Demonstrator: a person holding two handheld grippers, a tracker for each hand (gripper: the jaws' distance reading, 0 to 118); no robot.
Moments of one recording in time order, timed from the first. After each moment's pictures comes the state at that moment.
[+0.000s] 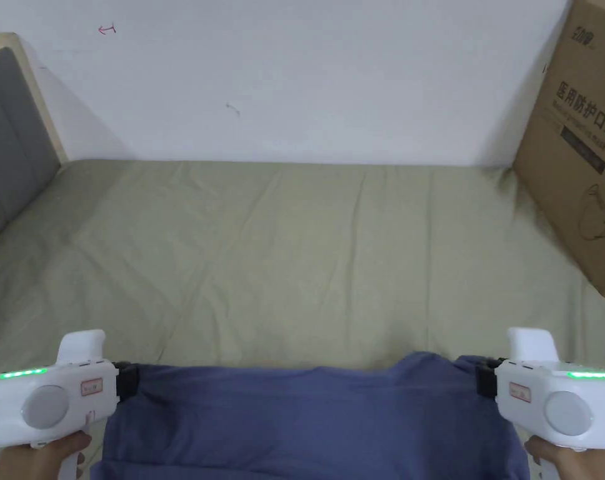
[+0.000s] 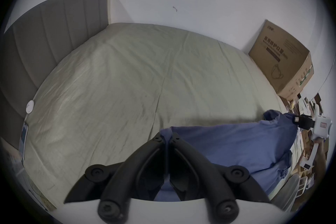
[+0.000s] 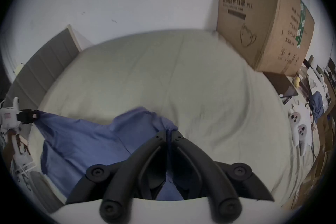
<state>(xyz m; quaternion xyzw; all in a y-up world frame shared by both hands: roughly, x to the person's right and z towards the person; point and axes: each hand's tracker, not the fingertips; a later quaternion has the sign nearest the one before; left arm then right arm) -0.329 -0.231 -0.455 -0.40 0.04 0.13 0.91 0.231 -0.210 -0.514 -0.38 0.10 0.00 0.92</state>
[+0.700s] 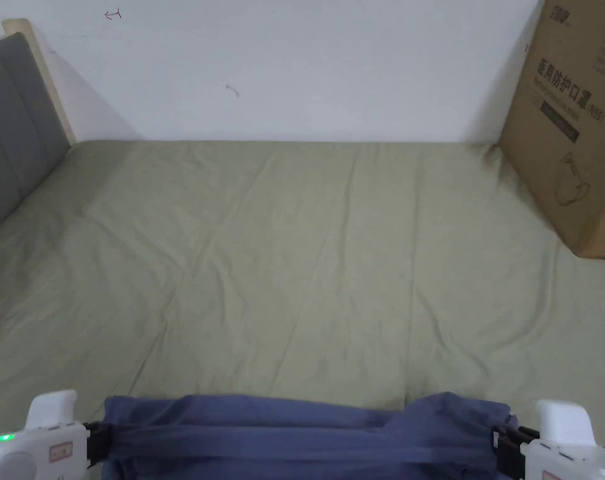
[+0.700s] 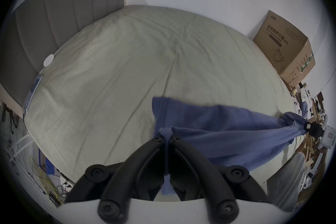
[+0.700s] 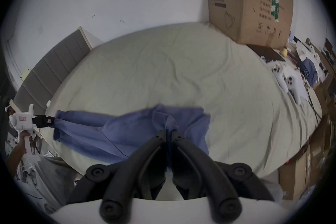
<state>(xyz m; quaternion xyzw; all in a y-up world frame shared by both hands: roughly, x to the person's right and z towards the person) -0.323 -0.284 -0.293 -0.46 0.07 0.13 0.88 0.261 -0.247 -0.323 -0.42 0.08 -0.04 0.90</state>
